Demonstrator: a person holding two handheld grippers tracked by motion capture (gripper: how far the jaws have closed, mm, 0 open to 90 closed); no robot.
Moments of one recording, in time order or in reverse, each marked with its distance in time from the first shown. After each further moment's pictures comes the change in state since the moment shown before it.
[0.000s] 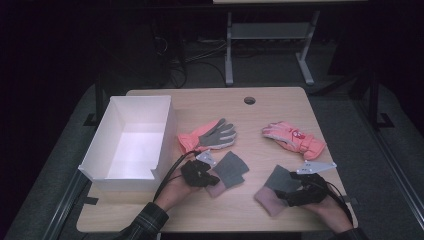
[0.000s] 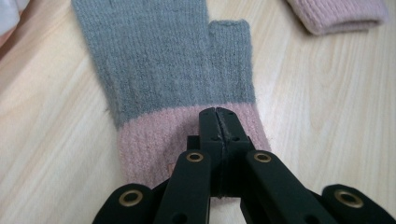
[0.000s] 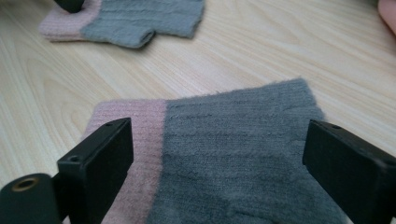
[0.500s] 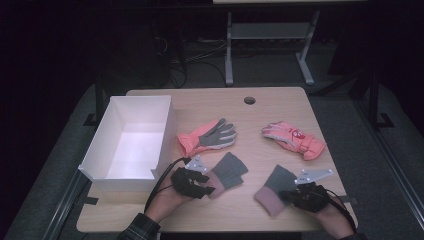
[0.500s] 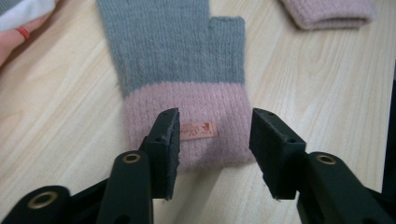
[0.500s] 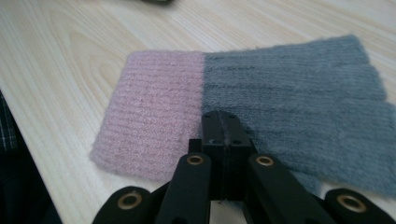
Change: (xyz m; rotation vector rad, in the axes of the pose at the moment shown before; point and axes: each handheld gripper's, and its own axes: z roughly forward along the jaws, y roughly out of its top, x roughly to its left) left arm -0.018 -0.019 -0.020 -0.069 0.077 -0.025; right arm 0.015 -0.012 -0.001 0.110 0.043 -0.033
